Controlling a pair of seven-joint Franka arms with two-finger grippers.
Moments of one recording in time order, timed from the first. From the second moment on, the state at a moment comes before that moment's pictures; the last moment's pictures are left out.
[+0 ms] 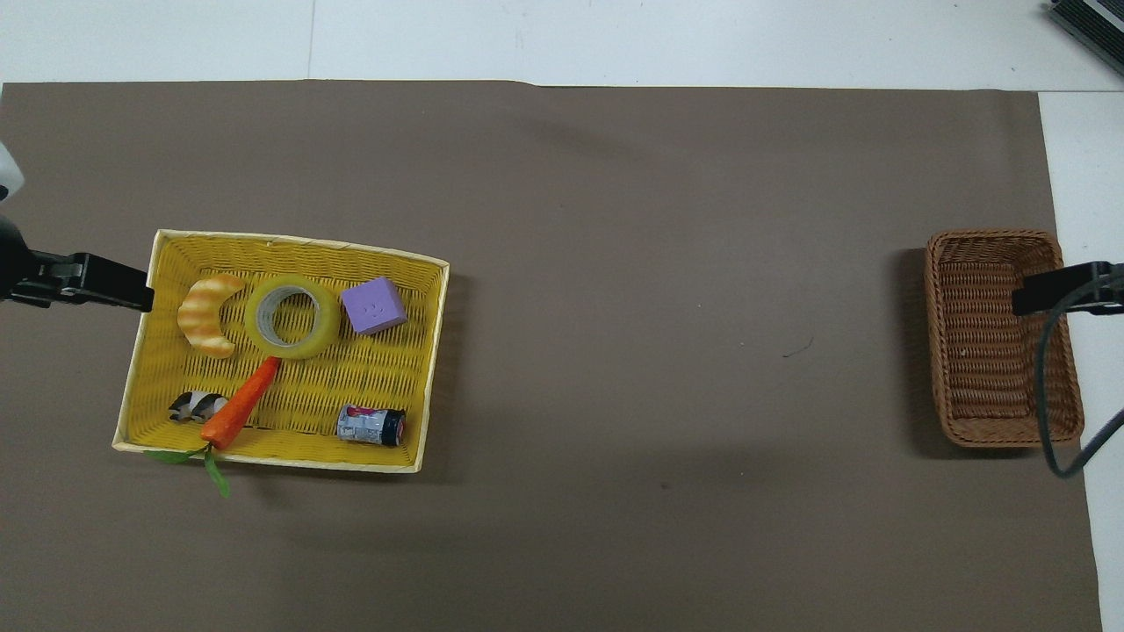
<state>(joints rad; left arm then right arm) 0.12 0.00 -0.19 -1.59 -0.03 1.55 0.05 0.05 -0.06 -0.07 -1.55 -0.03 1.52 0.00</state>
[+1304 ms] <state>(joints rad) 0.10 -0.04 -0.21 -1.88 -0.04 1.86 0.09 0.05 -0.06 -0.07 -1.55 -0.03 1.52 0.00</state>
